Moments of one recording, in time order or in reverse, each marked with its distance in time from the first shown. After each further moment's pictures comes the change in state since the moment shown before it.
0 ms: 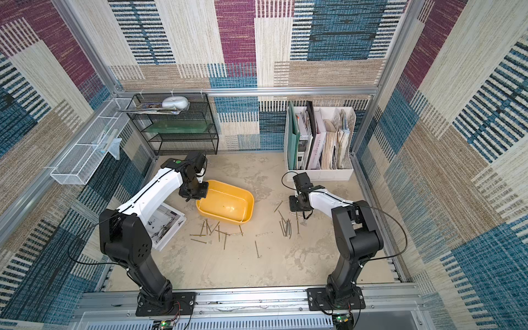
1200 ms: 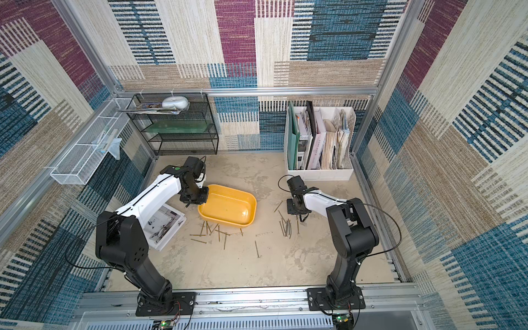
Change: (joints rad) left arm 0.024 -0.037 -0.135 0.106 0.081 0.007; right arm 0.055 0.027 -0.004 -0.040 0.096 0.072
